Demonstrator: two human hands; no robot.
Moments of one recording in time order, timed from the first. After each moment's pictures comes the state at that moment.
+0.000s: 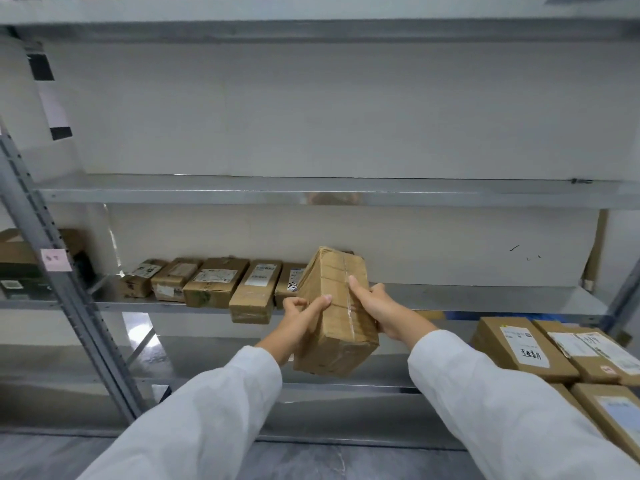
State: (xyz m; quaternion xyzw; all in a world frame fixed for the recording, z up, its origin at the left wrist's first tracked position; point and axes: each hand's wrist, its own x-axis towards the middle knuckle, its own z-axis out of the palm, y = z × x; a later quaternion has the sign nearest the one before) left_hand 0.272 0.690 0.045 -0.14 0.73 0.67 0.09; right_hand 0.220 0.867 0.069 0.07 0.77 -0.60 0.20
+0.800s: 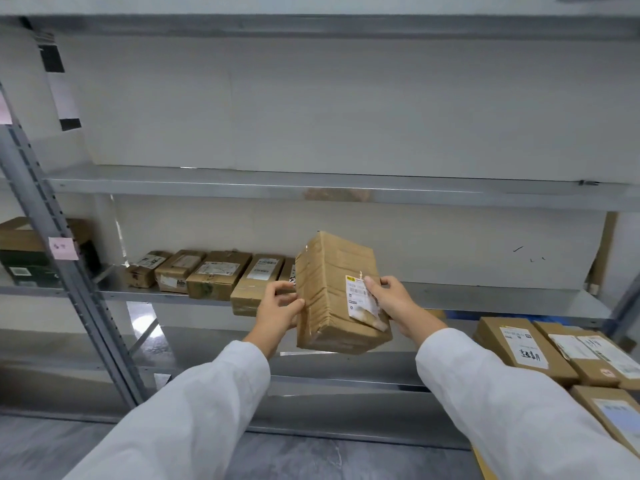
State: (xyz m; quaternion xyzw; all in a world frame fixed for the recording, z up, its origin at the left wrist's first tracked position) left_hand 0.274 0.667 0.033 -0.09 0.69 0.72 -0.08; right_hand 0.219 0.893 0.062 0.06 0.80 -0.60 0.07
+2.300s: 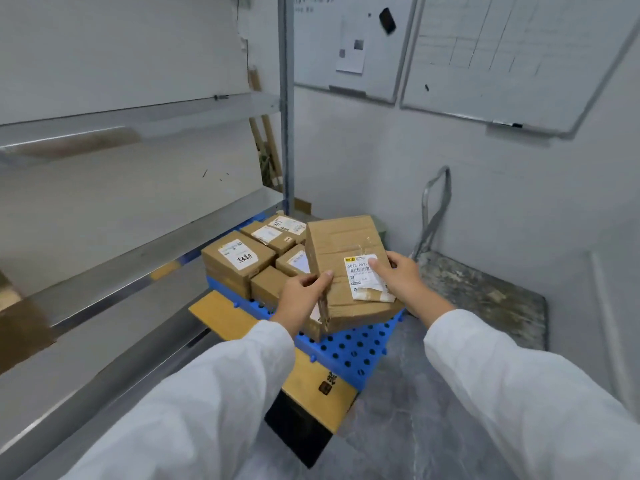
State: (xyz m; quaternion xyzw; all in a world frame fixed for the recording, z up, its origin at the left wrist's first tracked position) left_hand 0.380 1.107 -0.004 0.26 0.67 0.60 0.34; right_hand 0.518 1.254 0.044 0.42 0.74 -0.46 -0.24
